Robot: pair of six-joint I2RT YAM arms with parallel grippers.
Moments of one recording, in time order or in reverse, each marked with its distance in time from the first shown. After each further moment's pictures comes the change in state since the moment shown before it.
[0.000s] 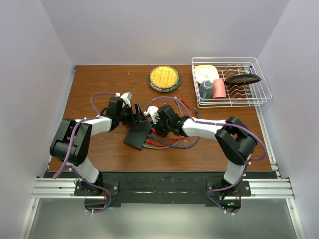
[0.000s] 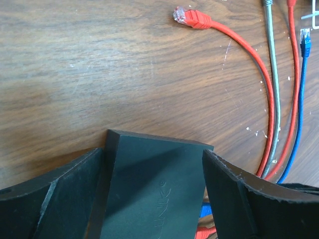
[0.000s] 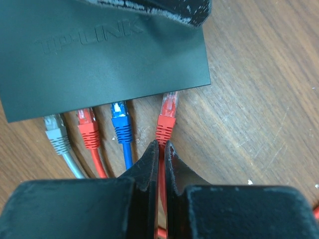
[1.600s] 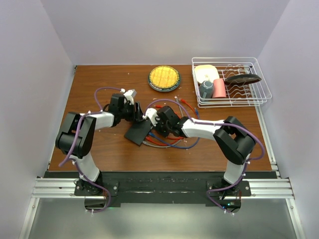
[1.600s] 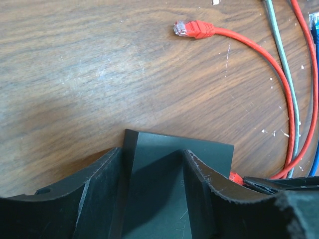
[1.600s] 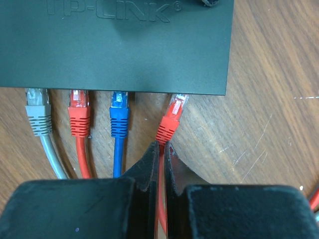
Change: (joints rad) left arm 0.008 0.110 0.082 0.038 0.064 0.174; right arm 0.006 0.019 -0.021 0.037 0.049 -0.144
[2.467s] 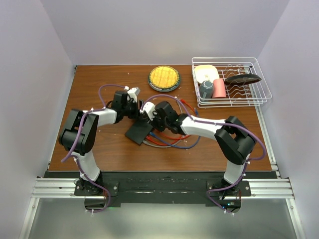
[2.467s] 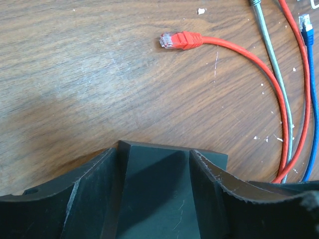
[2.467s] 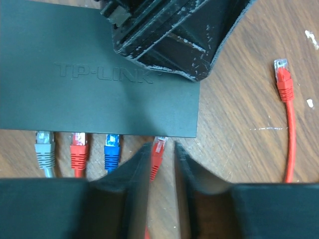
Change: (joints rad) left arm -0.019 0.055 0.086 -0.037 0.014 0.014; right arm 0.002 0.000 0.071 0.040 0.039 -0.014
